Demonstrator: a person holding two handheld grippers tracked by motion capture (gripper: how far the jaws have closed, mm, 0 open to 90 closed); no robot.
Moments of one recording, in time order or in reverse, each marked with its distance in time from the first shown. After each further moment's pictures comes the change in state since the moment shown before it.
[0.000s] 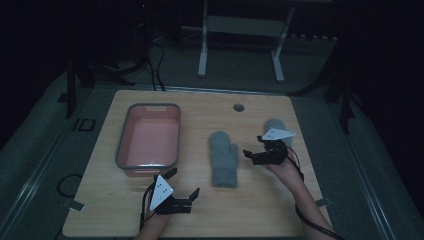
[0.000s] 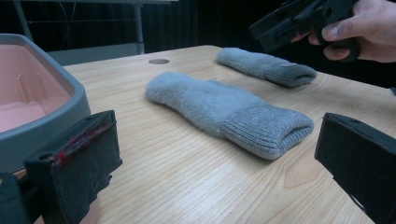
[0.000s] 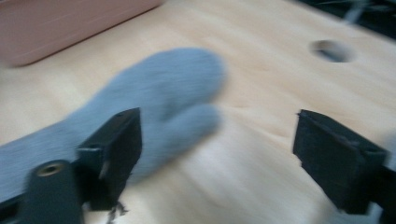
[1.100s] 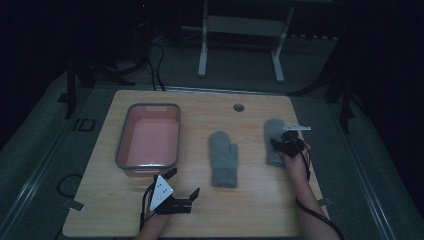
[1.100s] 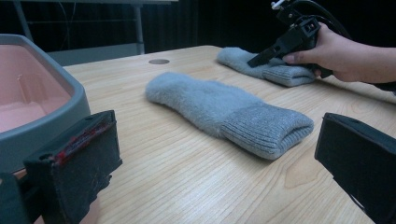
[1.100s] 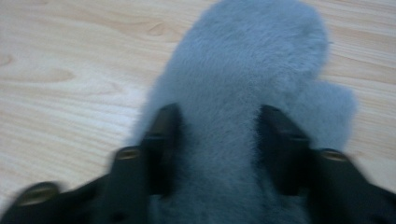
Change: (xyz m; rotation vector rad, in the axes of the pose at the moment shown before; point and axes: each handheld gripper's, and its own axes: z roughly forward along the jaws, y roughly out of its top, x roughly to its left) left arm 0.000 0.000 0.000 -0.001 0.000 0.004; right arm -0.094 -0.054 0.023 0.148 -0.352 0.328
